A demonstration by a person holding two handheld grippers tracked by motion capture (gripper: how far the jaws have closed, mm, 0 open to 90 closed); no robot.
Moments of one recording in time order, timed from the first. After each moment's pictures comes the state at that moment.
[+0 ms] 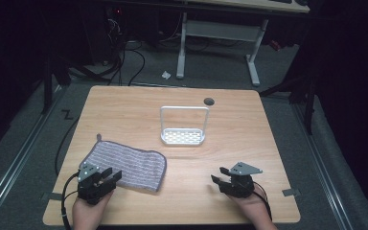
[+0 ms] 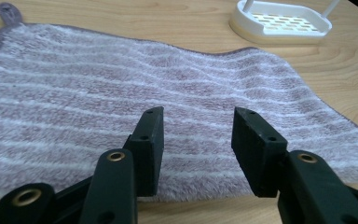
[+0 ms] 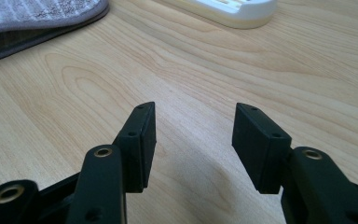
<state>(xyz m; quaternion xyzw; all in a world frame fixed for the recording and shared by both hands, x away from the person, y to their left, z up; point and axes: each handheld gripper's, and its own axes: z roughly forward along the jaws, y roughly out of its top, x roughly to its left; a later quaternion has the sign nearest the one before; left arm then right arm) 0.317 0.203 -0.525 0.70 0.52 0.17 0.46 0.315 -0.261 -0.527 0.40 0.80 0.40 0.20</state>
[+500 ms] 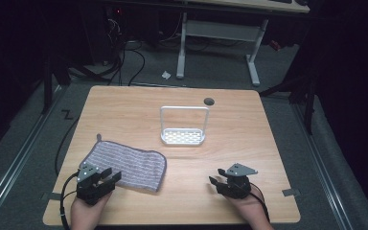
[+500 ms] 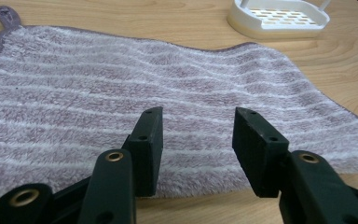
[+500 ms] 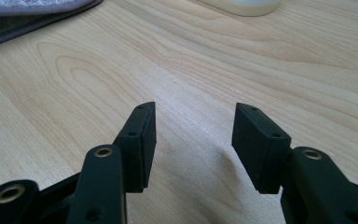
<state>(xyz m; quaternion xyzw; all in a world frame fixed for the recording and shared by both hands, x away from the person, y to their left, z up) 0.316 0.208 -0.524 0.71 0.51 0.17 0.45 0.316 -0.252 -0.534 0.41 0.80 0.39 0.20</state>
